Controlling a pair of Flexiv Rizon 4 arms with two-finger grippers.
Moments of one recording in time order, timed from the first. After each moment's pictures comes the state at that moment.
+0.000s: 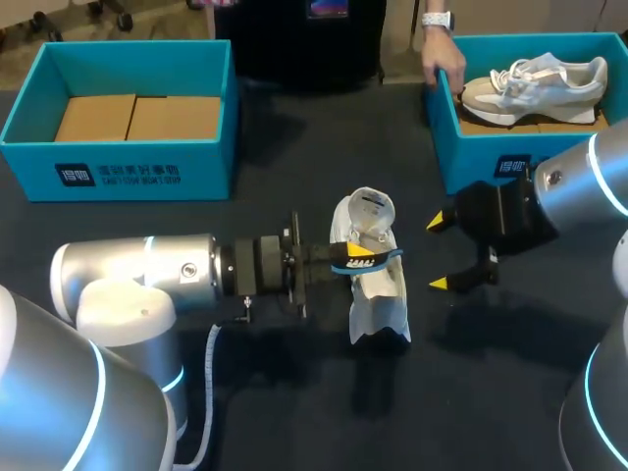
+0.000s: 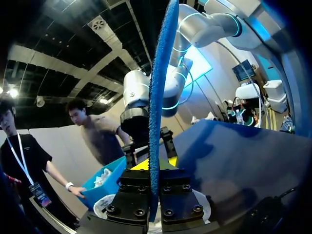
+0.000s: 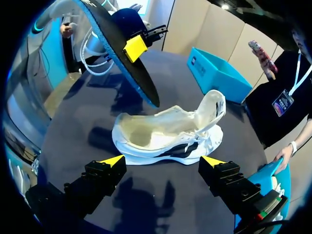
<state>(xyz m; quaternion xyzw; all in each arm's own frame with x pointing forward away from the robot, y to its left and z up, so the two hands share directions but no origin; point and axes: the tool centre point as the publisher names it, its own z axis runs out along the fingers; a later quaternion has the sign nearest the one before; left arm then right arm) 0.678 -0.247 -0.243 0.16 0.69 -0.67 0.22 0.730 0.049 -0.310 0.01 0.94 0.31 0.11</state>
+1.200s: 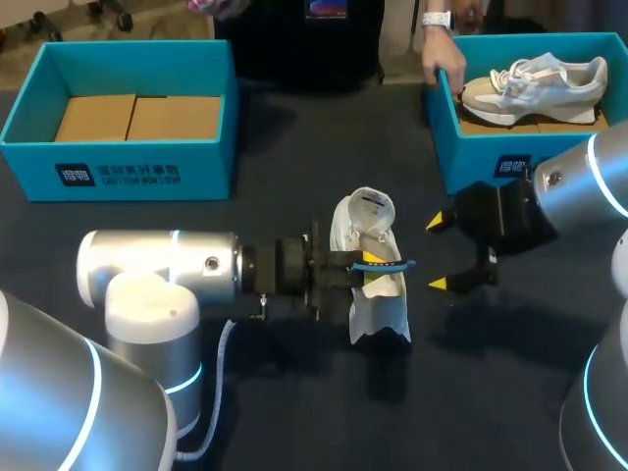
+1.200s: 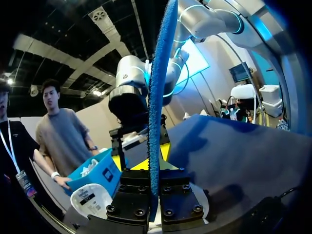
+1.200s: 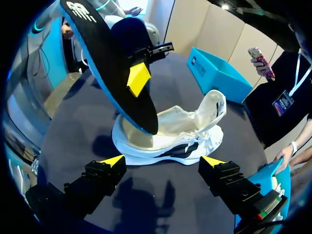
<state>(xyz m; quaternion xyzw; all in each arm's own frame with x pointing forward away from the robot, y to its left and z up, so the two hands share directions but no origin) 0.686 -0.268 -0.281 0.16 0.72 -0.65 0.17 0.730 0.049 -0.310 0.01 0.94 0.31 0.11</state>
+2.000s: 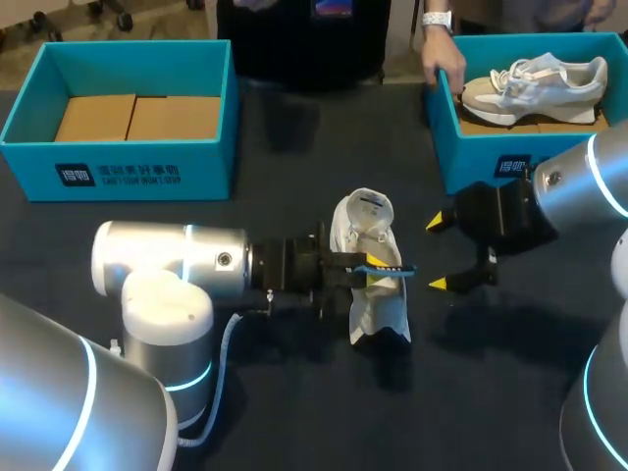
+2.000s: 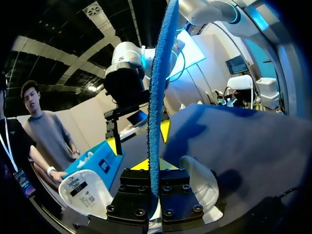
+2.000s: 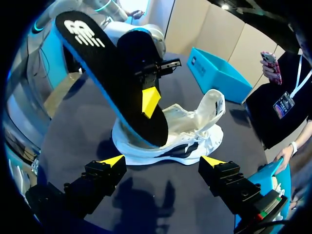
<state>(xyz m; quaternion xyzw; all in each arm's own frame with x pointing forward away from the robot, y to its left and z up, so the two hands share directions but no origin) 0.706 -0.274 -0.315 0.18 0.74 -0.62 0.17 0.730 0.049 -0.310 0.01 0.94 0.31 0.11</state>
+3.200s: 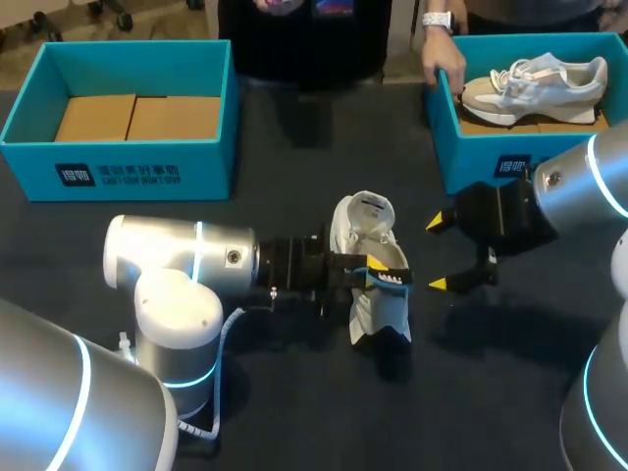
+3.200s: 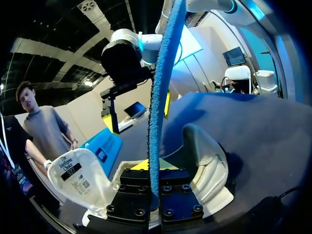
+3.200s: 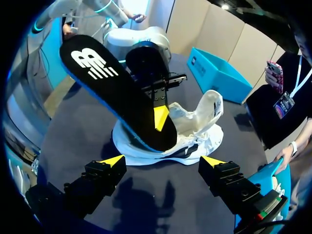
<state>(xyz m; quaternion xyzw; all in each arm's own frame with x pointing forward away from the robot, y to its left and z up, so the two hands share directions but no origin) 0.726 -0.274 -0.349 0.19 0.76 -0.59 0.17 0.730 0.049 -0.310 0.01 0.94 0.31 0.11</state>
